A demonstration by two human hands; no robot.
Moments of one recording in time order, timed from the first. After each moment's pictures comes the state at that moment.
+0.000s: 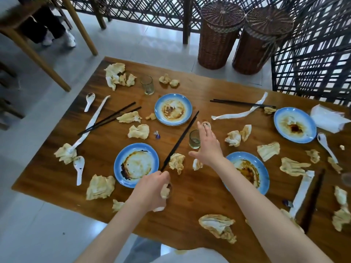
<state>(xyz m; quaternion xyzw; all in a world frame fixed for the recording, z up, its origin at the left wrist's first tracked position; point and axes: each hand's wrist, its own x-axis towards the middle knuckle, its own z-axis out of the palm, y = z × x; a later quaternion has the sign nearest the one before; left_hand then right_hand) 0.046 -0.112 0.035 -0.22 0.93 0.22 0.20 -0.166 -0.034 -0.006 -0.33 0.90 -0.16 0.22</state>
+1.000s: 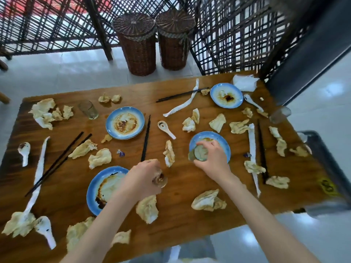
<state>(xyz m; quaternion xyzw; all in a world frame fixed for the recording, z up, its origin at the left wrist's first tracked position) -0.010 -0.135 0.062 -0.07 0.95 0.23 0.22 -0.101 0.080 0.038 -0.13 0.95 -0.29 0.08</state>
